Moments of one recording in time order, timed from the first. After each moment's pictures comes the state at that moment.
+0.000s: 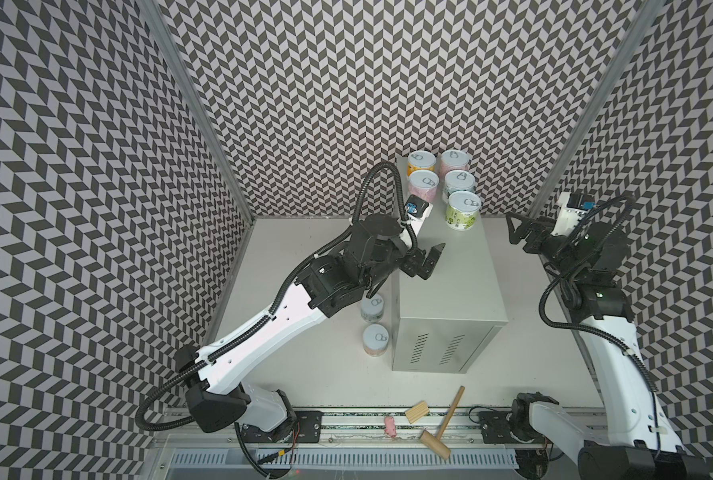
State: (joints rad) left arm -0.97 1.47 1.72 -0.51 -0.24 -0.03; right arm -0.13 1.05 1.12 -0.18 -0.38 0.34
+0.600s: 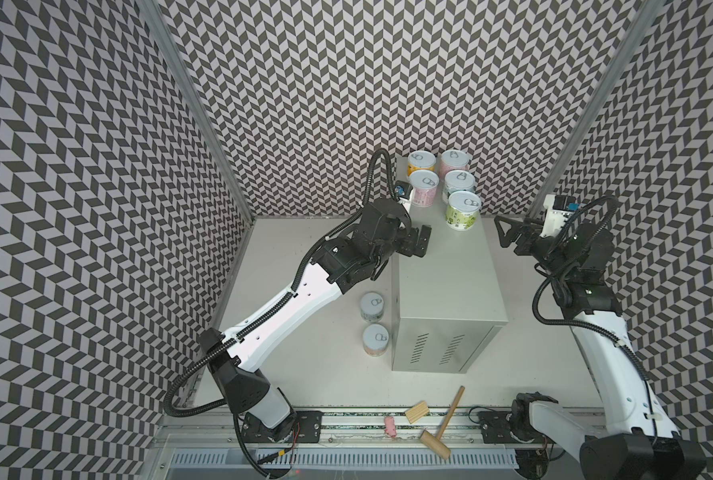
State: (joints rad) left arm -0.85 1.58 1.78 -0.56 -0.27 -0.19; right arm -0.09 1.08 1.08 -0.13 -0.44 0.33
